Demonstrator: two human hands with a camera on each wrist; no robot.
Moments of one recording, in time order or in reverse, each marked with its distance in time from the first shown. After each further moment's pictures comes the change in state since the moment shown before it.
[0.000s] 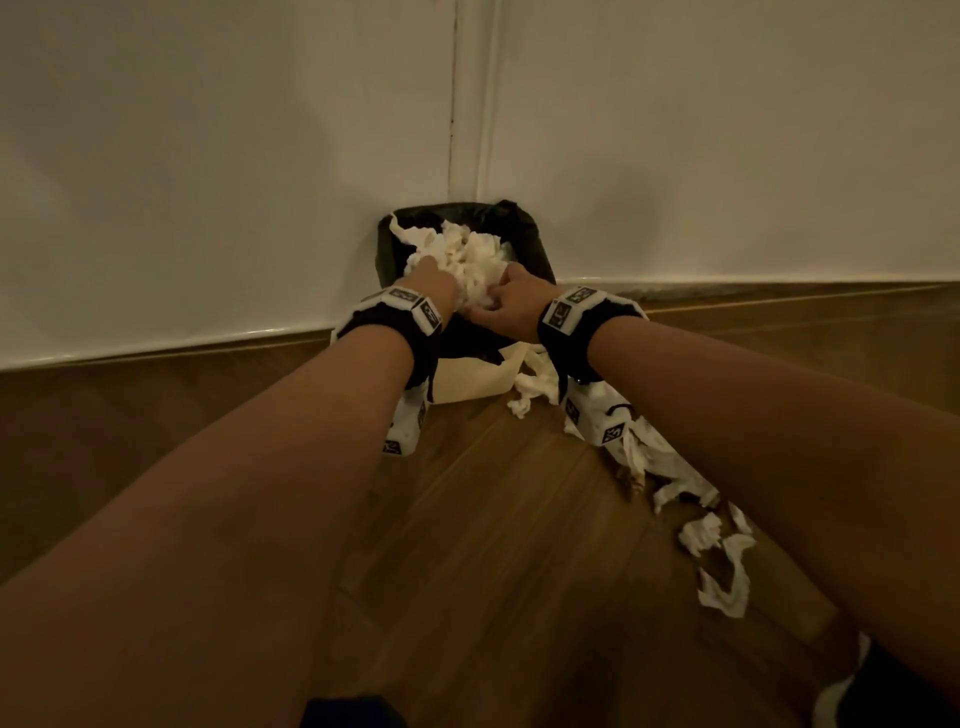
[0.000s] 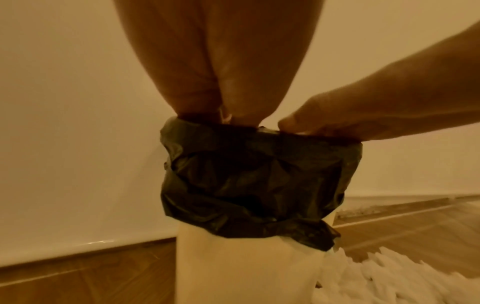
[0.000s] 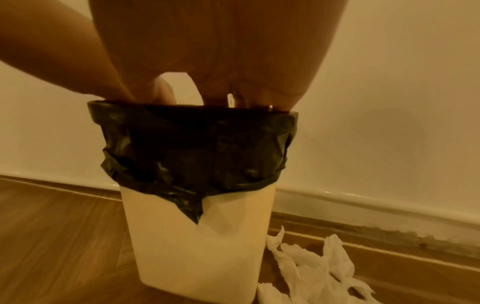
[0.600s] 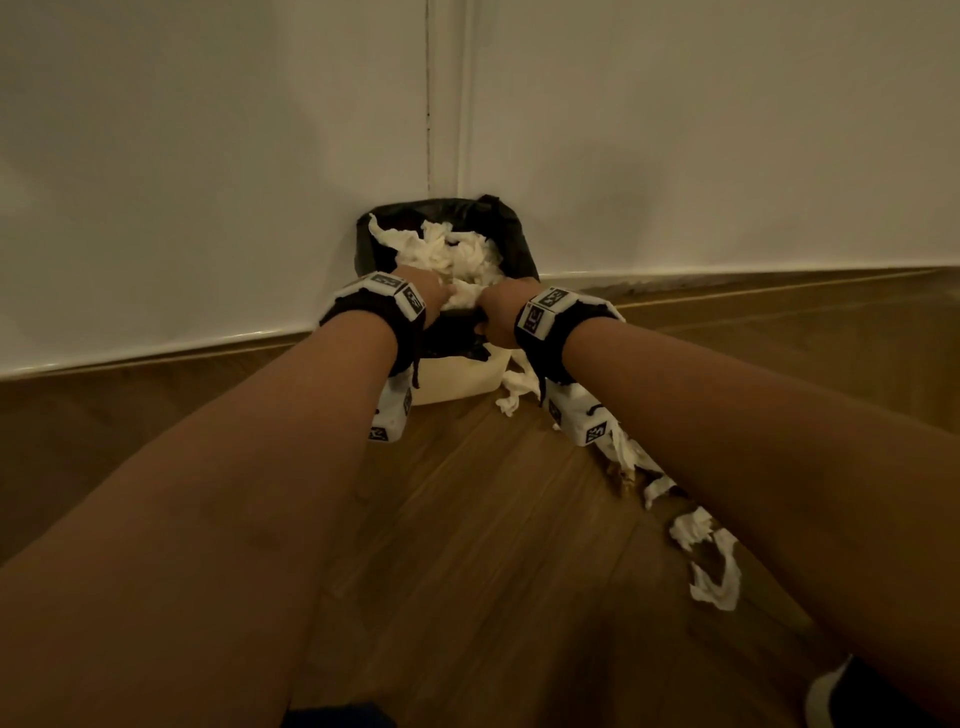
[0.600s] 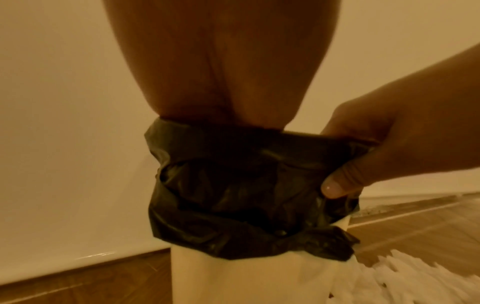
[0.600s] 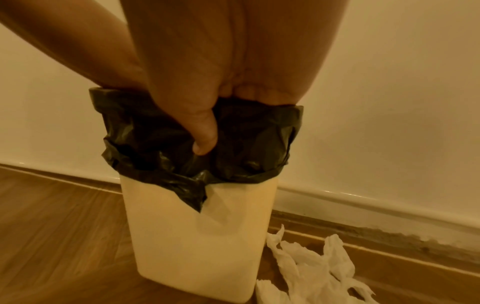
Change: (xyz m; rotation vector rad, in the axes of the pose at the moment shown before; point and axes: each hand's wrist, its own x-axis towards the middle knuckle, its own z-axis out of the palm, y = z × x) left_hand 0.013 0.001 0.000 0.147 -0.063 0.118; right_hand 0.000 -0.001 0.001 -0.358 -0.049 -0.037
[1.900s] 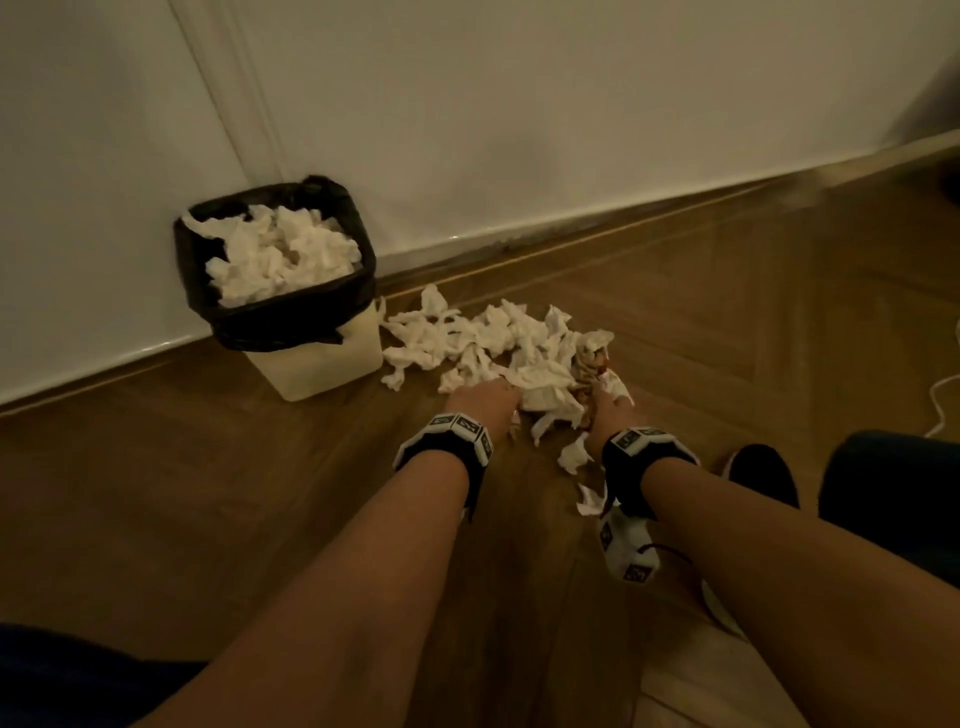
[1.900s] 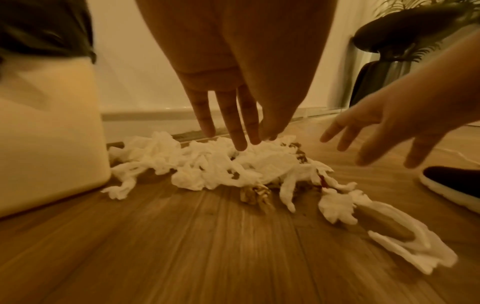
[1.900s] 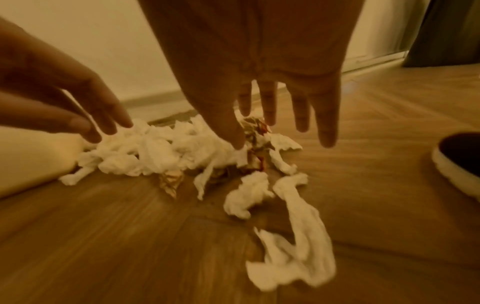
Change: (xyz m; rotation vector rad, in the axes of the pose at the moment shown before) left_hand -0.083 0.245 0.090 -0.043 -0.094 0.468; right_hand -0.212 0.133 0.216 0.625 -0.189 0.834
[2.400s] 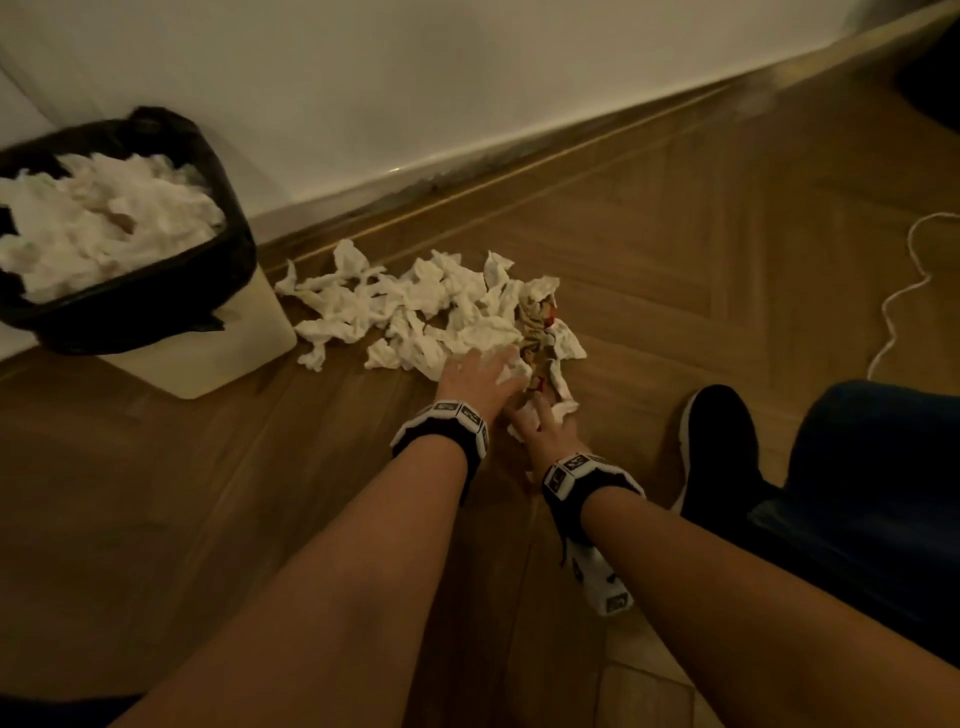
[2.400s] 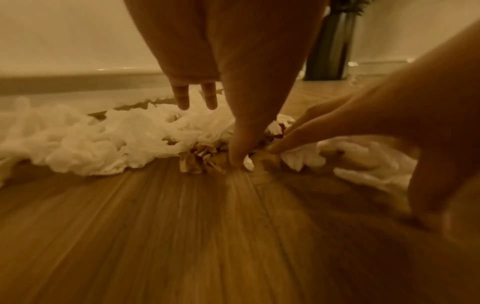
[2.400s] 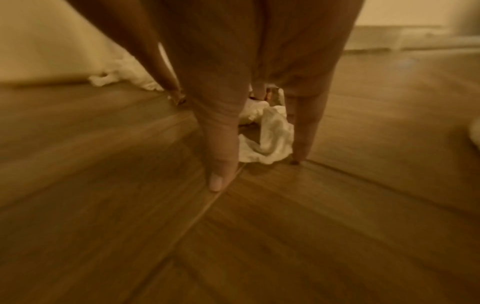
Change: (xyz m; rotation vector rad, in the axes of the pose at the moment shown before) left_hand 0.059 0.046 0.051 0.168 -0.059 0.130; right_hand -0.010 0.022 0.066 -0.103 -0.230 -0.185
